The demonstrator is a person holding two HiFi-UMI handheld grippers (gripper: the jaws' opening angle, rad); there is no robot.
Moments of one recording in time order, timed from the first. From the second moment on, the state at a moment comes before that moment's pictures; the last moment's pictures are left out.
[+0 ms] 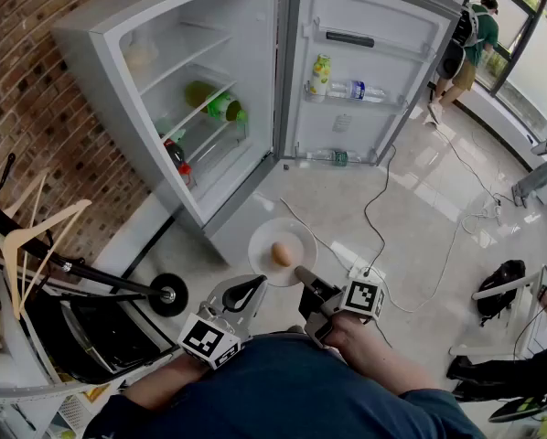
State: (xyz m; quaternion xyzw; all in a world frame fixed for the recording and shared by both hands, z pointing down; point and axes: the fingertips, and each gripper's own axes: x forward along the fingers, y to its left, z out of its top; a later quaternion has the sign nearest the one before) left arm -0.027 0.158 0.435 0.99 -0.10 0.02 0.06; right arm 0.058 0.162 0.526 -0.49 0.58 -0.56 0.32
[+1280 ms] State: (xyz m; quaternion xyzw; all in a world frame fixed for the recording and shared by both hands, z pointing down) left arm 0.011 0.174 0.447 0.98 -0.16 0.04 0.07; right arm 0.104 0.162 0.540 -0.45 0.60 -0.59 0.30
